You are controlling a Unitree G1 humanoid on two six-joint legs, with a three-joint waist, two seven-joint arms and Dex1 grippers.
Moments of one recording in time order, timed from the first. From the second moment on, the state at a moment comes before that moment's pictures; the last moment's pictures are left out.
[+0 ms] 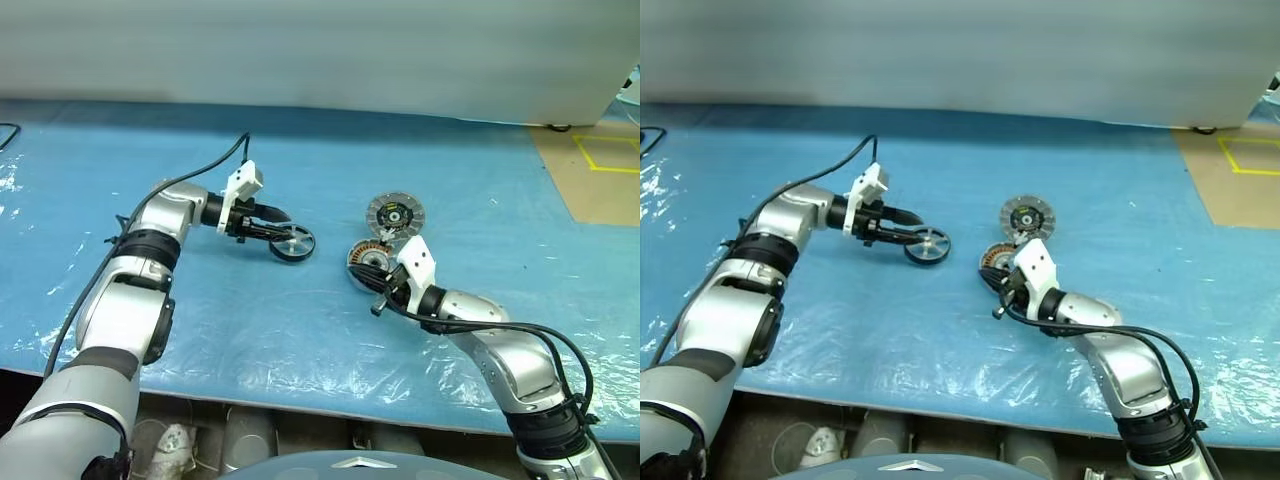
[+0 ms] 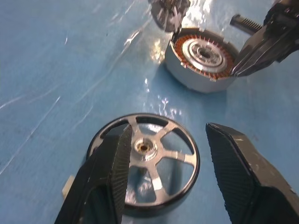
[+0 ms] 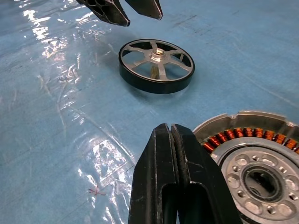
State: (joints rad) left arm -1.05 0.47 -0.19 0.98 -0.08 0.16 -1.51; right arm -0.08 -0.43 0.16 -0.43 0.33 0.59 0.56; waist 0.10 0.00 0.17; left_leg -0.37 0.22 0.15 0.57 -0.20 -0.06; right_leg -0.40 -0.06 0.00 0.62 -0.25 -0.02
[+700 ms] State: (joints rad) left arm -1.13 0.39 -0.23 1.12 0.08 0.15 -1.37; right arm -0.02 -0.39 0.17 -0.46 0.31 0.59 0.49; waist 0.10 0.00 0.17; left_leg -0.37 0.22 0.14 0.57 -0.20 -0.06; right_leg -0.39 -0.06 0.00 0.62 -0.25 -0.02
